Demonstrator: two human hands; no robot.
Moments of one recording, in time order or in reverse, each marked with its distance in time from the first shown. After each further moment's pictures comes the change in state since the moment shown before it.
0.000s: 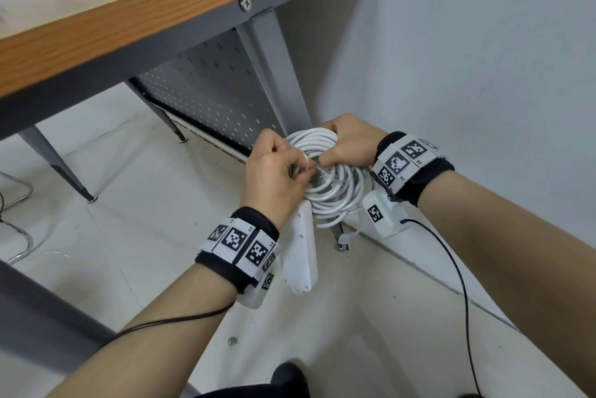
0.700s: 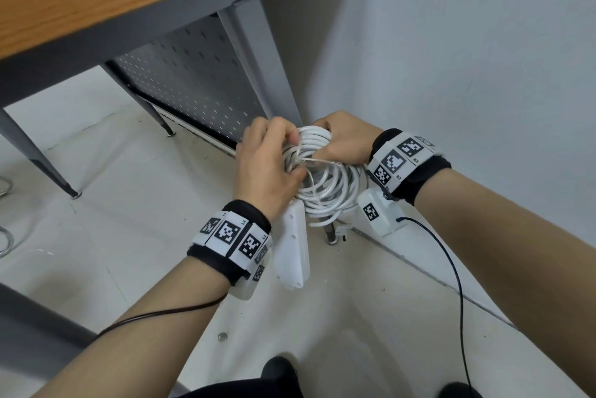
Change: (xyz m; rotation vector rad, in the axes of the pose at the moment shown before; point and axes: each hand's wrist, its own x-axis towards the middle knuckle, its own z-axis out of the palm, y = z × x) left_hand 0.001 0.004 0.004 0.078 -0.025 0.047; right_hand -0.009 0.002 -0.002 -0.033 -0.014 0.005
